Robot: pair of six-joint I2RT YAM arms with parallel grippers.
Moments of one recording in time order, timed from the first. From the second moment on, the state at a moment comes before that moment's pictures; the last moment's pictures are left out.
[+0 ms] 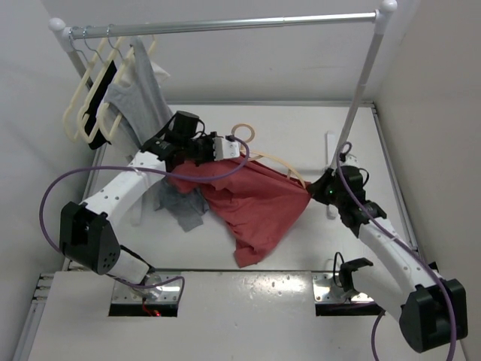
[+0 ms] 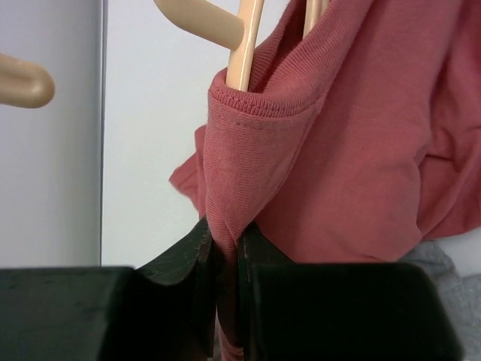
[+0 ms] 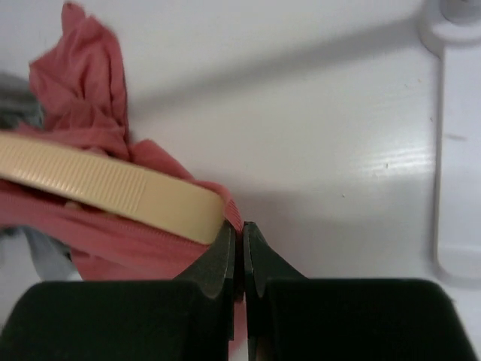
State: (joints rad) left arm -0.42 1.46 1.27 -0.50 0.38 1.05; right arm 0.23 0.93 0.49 -0.17 0.01 0.65
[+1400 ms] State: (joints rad) left arm -0.59 1.55 1.25 -0.29 0.42 0.98; right arm 0.28 1.13 0.92 -0.37 -0.33 0.07
